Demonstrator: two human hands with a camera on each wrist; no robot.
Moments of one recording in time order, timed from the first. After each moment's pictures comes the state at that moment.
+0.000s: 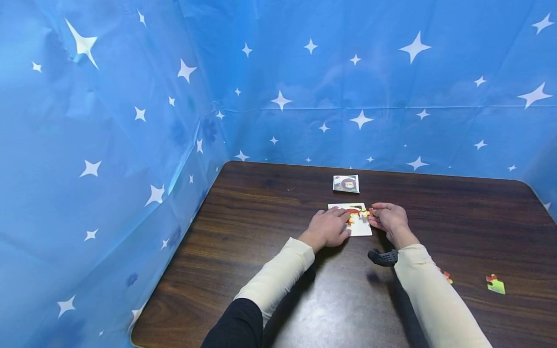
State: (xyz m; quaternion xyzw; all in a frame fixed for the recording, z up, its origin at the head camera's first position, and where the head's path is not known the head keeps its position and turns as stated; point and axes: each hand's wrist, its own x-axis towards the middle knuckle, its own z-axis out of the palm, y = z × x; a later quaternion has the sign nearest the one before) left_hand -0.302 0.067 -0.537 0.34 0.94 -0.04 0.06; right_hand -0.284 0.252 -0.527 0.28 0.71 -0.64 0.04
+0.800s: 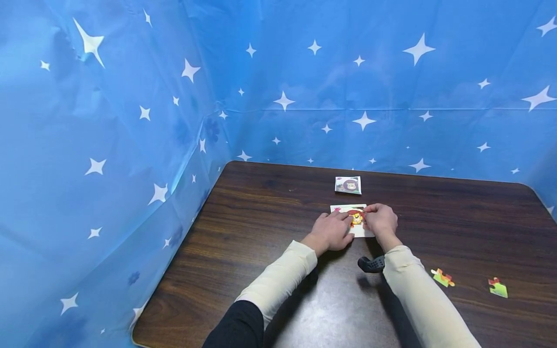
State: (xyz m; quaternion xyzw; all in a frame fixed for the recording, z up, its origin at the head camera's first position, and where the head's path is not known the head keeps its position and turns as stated) left_hand -0.296 0.069 -0.541 0.33 0.94 -0.05 0.06; right_hand -0.286 0.220 -0.528 0.25 0.87 -0.43 -0.02
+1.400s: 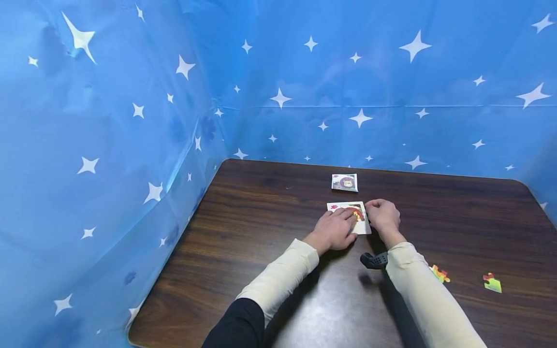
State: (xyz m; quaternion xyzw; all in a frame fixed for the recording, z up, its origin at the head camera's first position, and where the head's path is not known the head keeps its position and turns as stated) left_hand -0.293 0.081 -0.544 0.37 0.93 -0.05 0.05; right_hand -0.277 0.233 -0.516 0.25 0.88 -0.42 -0.02
